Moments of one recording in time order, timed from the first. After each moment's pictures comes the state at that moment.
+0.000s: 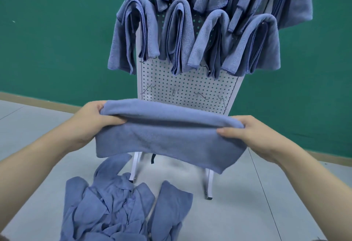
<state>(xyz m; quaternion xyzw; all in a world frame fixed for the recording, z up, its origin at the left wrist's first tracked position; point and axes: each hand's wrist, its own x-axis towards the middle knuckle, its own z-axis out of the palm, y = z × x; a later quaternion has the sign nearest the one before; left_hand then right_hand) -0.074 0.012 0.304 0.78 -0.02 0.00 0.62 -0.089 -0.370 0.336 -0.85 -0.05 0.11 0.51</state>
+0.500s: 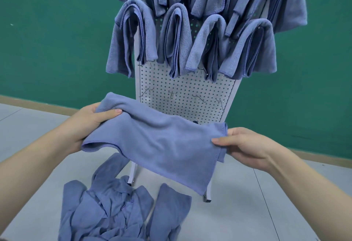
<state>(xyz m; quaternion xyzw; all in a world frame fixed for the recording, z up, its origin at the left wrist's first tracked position) -0.070 0.008 0.308 0.71 0.06 -0.03 0.70 -0.083 -0.364 0.319 -0.69 0.03 0.21 0.69</state>
